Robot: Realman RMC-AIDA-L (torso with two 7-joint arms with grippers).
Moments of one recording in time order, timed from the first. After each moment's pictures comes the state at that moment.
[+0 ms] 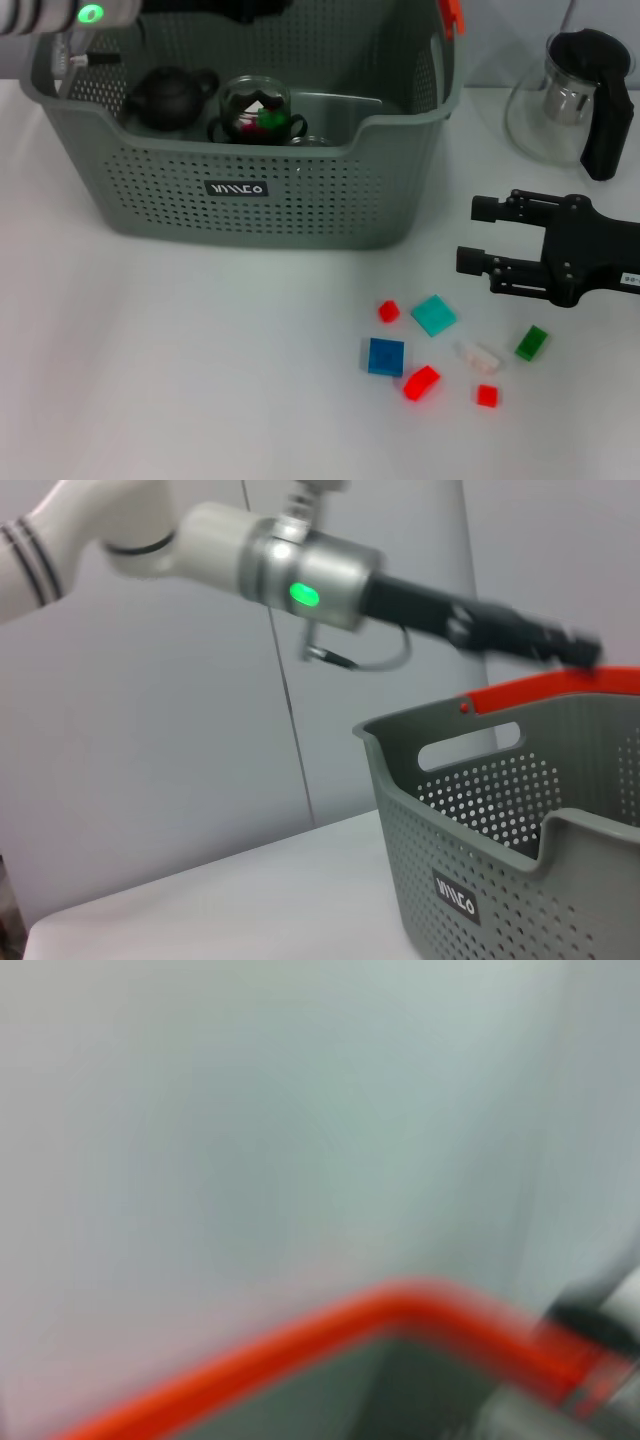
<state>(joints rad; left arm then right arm) -0.67 -2.16 0.93 1.30 2.20 1.15 -2.12 0.46 2.09 -0.75 -0.74 -1.85 -1.68 1.33</state>
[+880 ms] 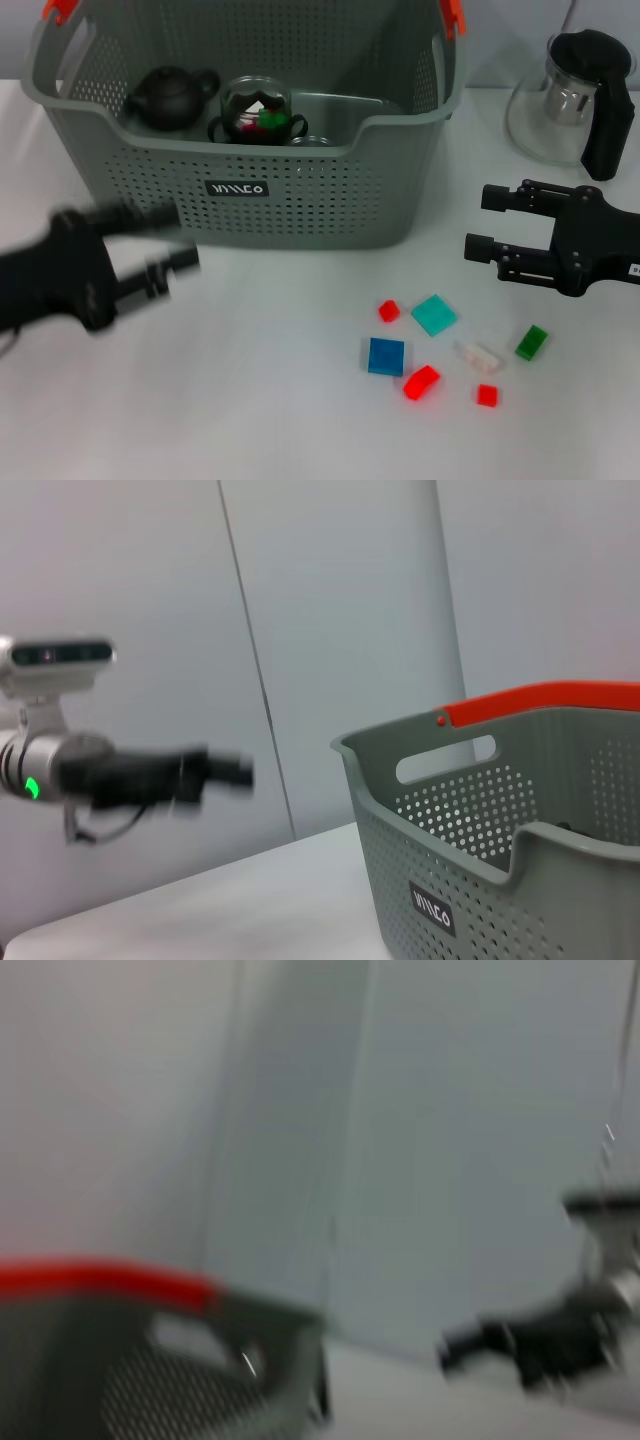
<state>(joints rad) -0.34 -2.18 0.33 0.93 1.99 1.95 -1.26 0.45 2.09 -0.72 -0.75 -1.85 -1.68 1.34</state>
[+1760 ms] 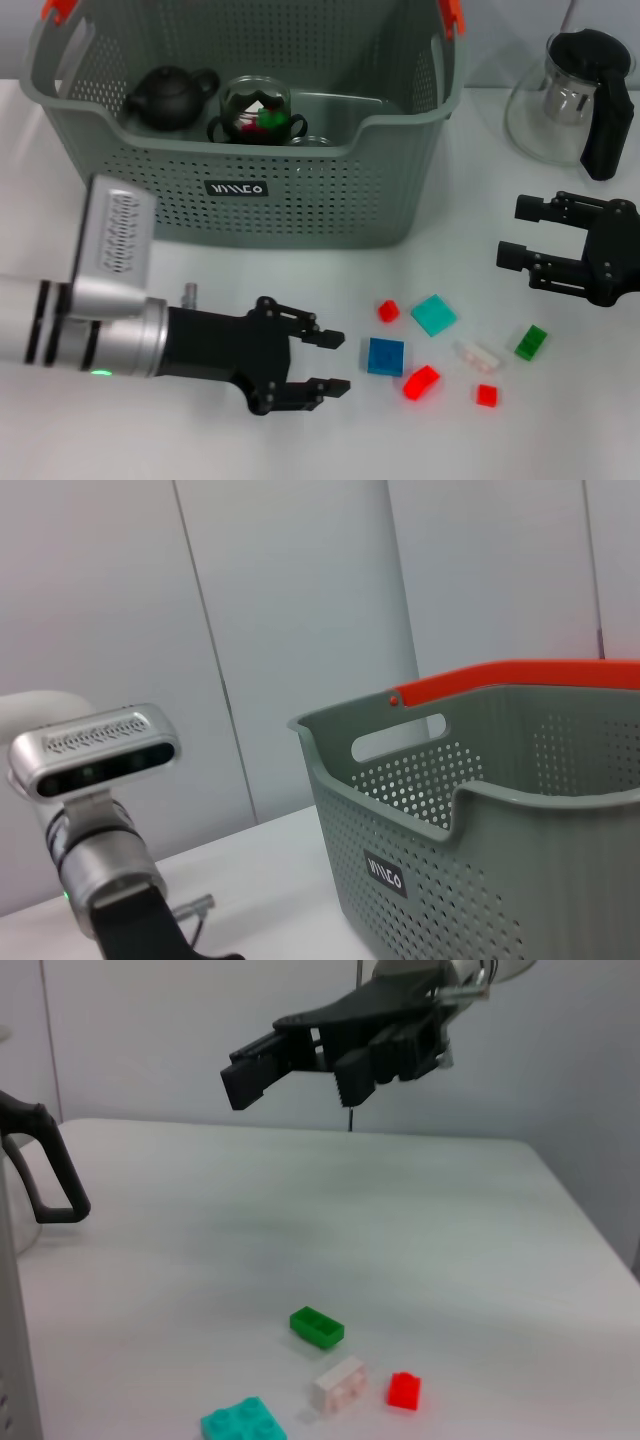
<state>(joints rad) -0.58 -2.17 0.69 0.58 2.27 1.58 -0.99 0.41 2.07 -0.70 -0.75 -1.85 -1.68 1.33</state>
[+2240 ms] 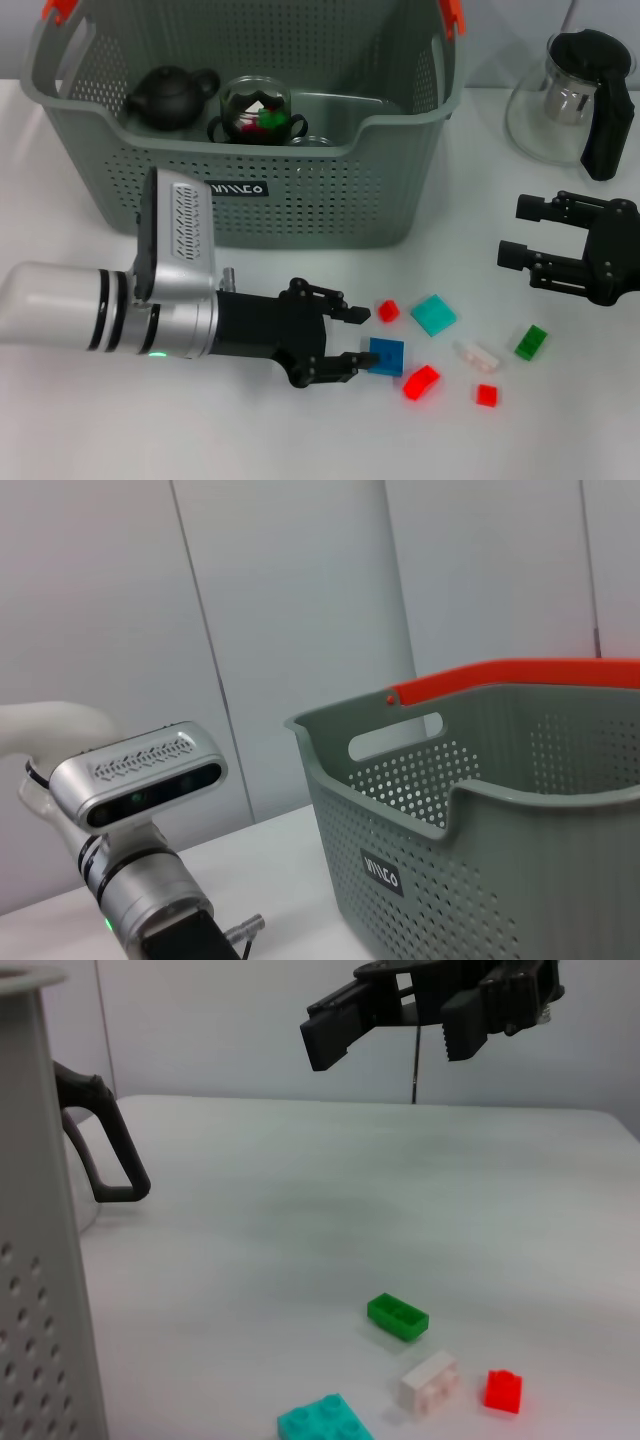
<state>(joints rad) -0.67 -2.18 0.69 0.41 2.22 1.36 -0.94 0.41 2.07 -0.70 -0.75 -1.85 -1.67 1.34</state>
